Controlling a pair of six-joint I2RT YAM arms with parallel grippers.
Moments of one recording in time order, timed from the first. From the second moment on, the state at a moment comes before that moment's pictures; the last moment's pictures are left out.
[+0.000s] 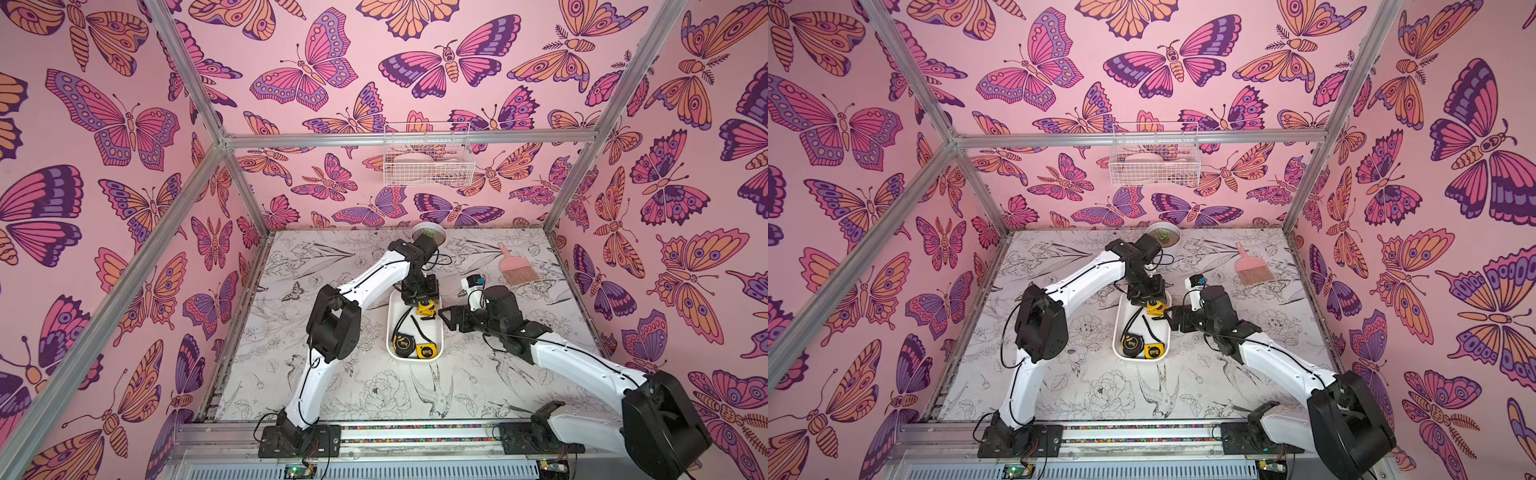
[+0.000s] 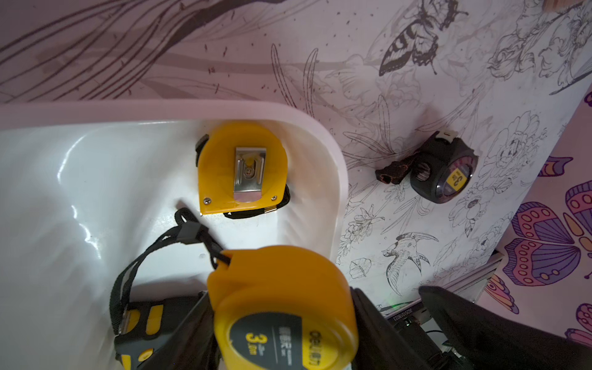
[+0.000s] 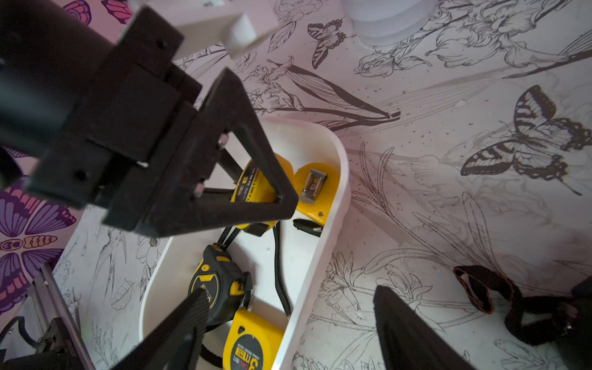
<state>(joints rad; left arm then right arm) -0.68 2.23 2.05 -1.15 0.34 -0.69 0.57 1.24 0.61 0.02 -0.22 0.44</state>
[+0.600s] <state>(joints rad) -0.69 2.23 2.07 -1.06 0.41 -0.90 0.61 1.32 0.60 0.22 -0.18 0.52</state>
